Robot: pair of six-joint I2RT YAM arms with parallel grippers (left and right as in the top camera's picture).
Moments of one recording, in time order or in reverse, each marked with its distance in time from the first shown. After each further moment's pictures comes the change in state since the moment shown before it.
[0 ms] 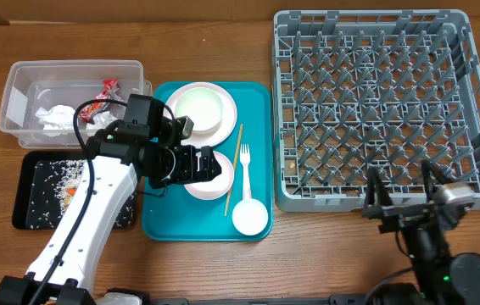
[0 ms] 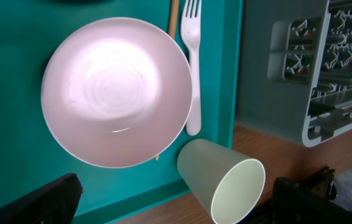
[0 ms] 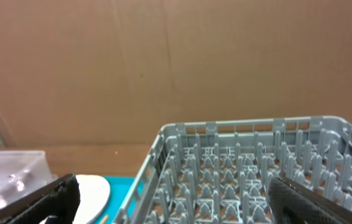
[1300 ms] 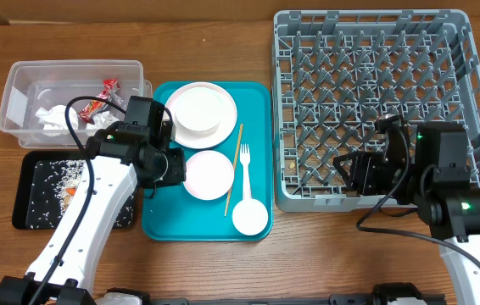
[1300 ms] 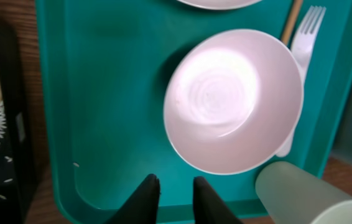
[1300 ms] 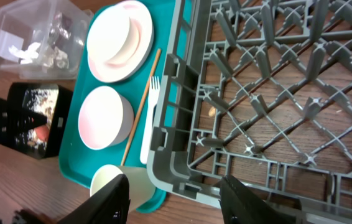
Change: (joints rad) left arm 0.000 0.000 0.000 -0.040 -0.338 -0.039; right arm 0.000 0.832 0.485 -0.605 -0.351 0.001
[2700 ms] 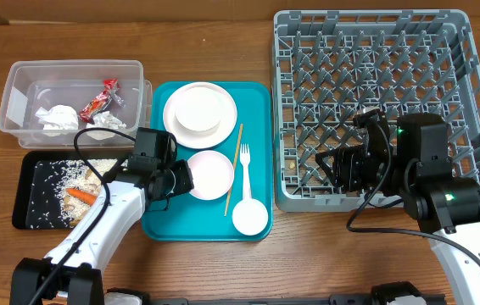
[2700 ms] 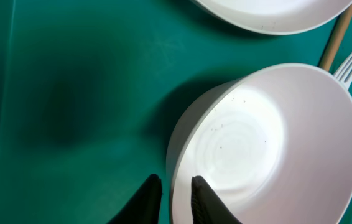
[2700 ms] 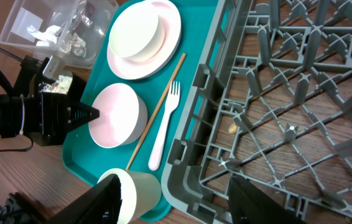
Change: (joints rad) left arm 0.000 0.000 -0.360 0.525 0.051 -0.174; right arm 0.100 0.043 0.000 0.098 -0.003 -0.034
